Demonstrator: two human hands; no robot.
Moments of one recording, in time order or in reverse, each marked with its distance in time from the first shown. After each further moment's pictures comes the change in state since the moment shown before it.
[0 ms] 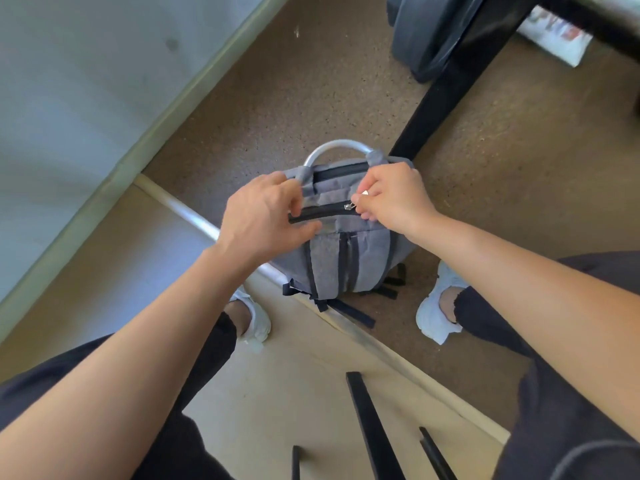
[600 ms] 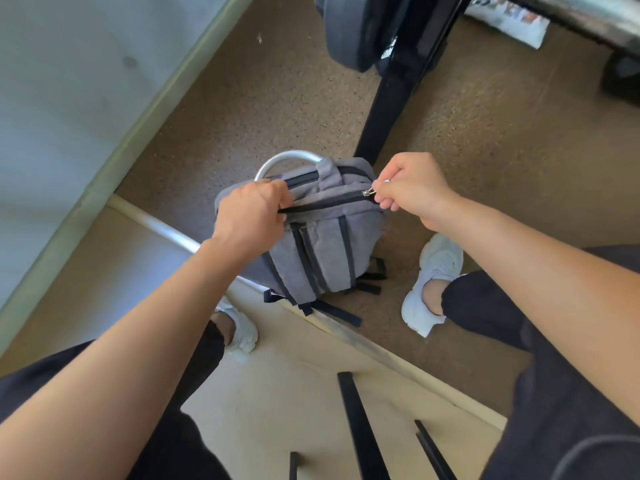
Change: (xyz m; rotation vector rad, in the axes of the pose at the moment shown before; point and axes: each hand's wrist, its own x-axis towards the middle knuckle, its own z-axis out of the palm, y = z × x) left_hand 0.039 0.028 0.025 0.119 -0.172 -0.035; right_hand 0.005 0.056 -0.057 0.142 0.092 0.164
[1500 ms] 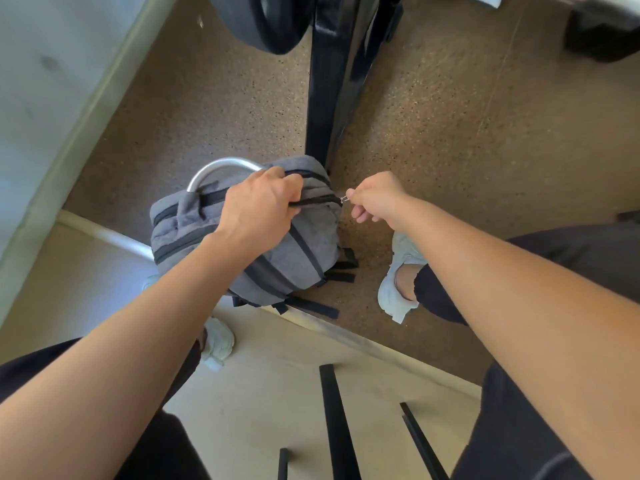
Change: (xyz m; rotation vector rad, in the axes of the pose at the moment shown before) left_hand 0.036 0.078 0.026 0.041 0.036 0.271; right_hand 0.039 0.079 0.008 -0.016 -0.122 0.334
